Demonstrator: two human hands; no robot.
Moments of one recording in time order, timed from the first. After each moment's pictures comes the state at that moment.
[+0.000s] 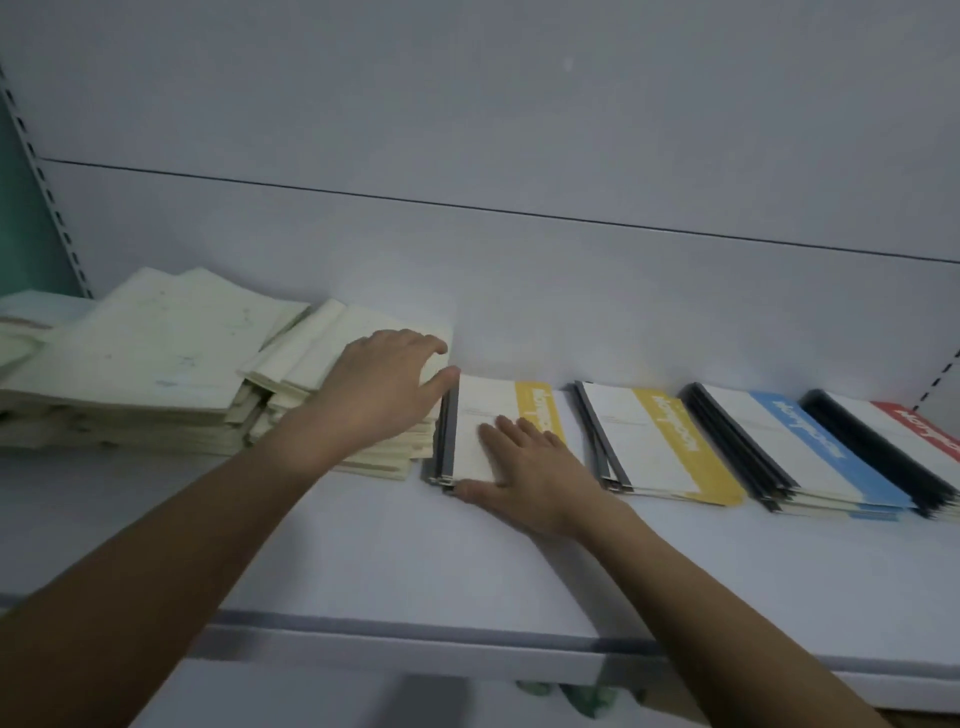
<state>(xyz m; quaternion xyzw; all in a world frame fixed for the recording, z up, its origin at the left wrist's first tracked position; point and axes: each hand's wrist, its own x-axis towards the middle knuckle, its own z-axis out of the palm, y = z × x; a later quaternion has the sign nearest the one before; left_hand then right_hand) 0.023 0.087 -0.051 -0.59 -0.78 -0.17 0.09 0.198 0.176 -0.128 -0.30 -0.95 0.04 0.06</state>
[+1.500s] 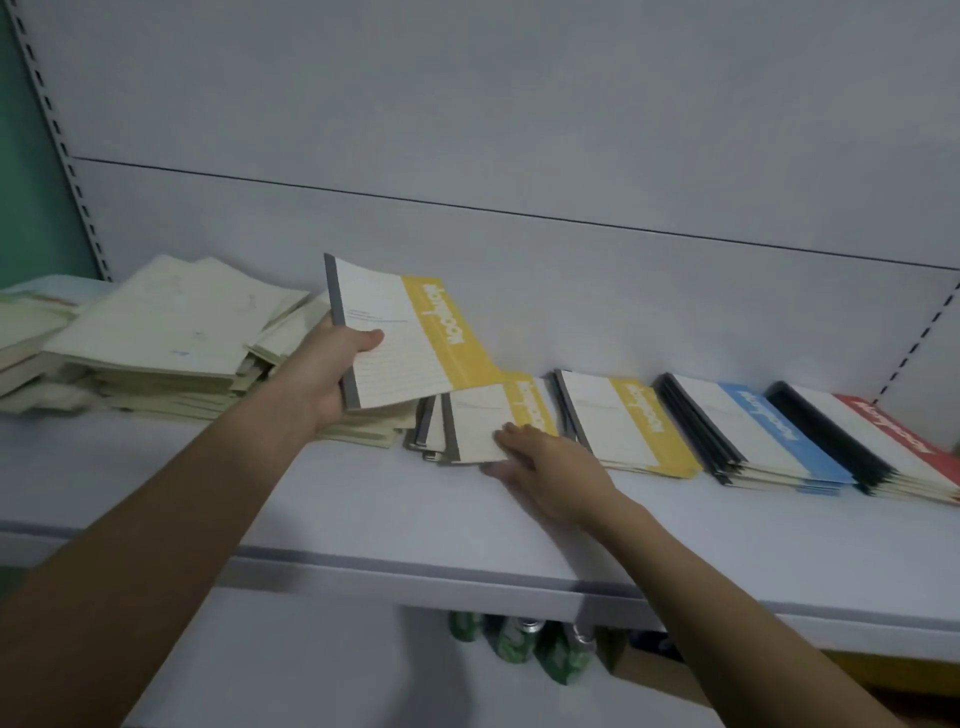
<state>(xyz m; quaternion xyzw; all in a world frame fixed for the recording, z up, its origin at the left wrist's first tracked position) 0.044 0.048 -0.035 -0.26 -0.58 -0.69 -0.35 0.256 0.167 -0.123 -0.30 -0.94 0.12 0.12</state>
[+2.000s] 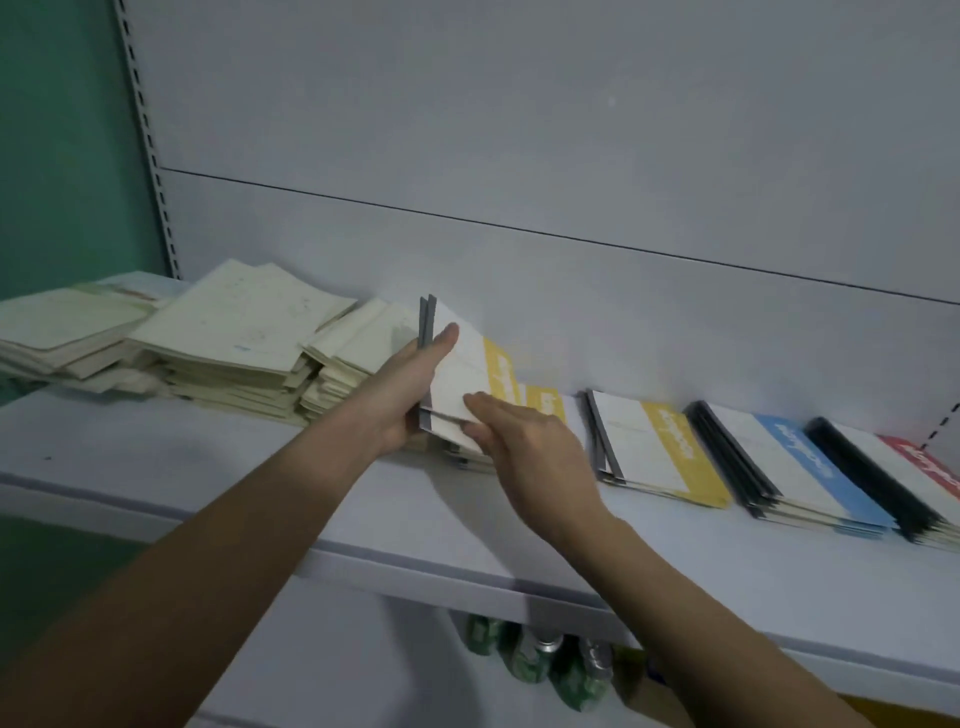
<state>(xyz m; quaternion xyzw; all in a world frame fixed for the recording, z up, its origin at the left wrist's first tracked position) 0.075 0.042 -0.041 -0.27 -0.56 -0.66 -0.41 0.222 0.108 -0.086 -0.16 -0.92 0.01 0.35</state>
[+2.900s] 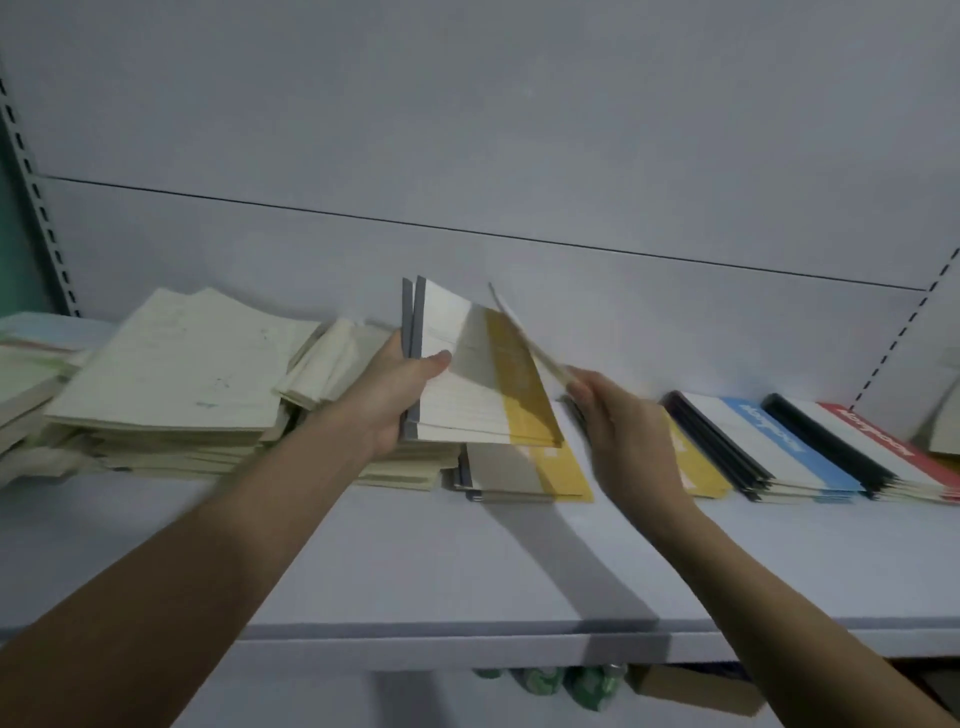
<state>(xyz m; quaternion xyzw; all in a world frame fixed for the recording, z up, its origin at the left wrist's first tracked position) 0.015 0.067 -0.032 -0.35 -0.55 -0.64 -0.40 0.226 0.134 -0.067 -0.35 -0.81 0.09 0.46</state>
